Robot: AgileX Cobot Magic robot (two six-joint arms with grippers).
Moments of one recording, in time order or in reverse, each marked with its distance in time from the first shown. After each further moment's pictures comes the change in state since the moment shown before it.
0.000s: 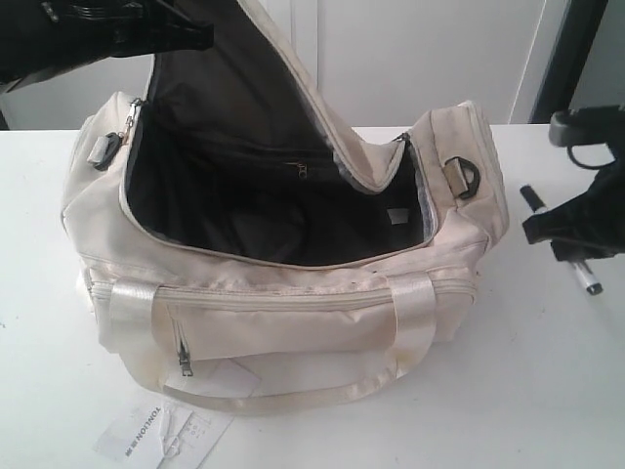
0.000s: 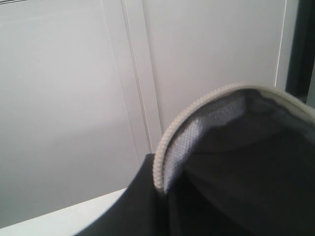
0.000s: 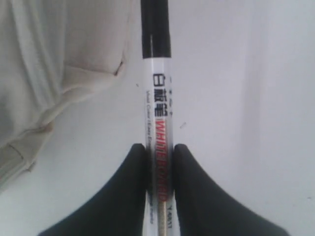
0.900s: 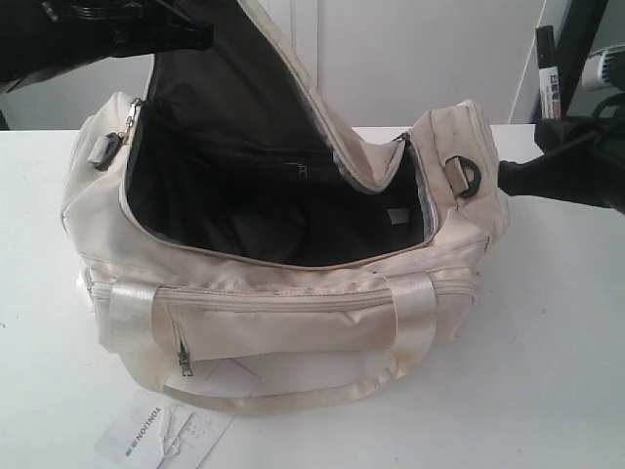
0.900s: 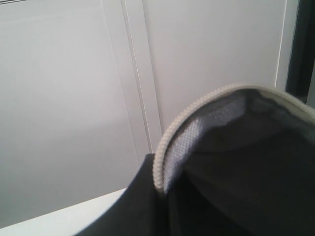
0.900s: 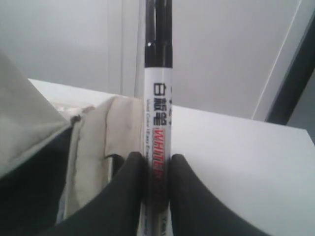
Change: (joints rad) left arm 0.000 0.000 0.000 0.000 0.000 0.000; right arm 0.262 -0.329 0.376 0.119 -0.944 -0.024
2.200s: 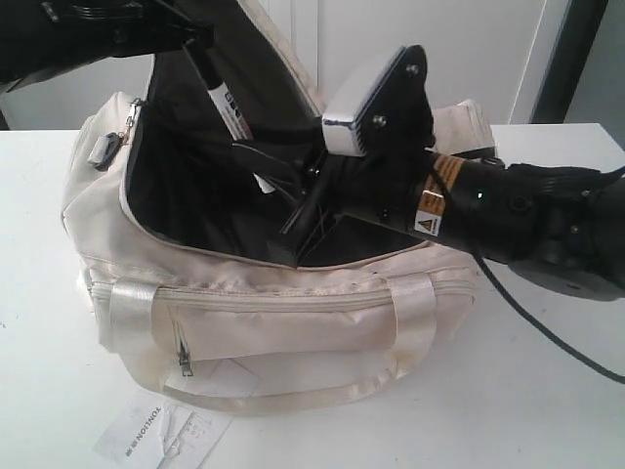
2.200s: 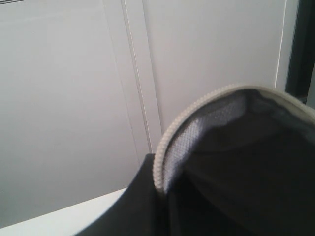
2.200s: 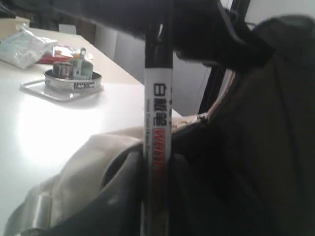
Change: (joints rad) left arm 0.000 0.000 0.000 0.000 0.000 0.000; right arm 0.272 0.435 -0.222 -1.072 -0.600 0.734
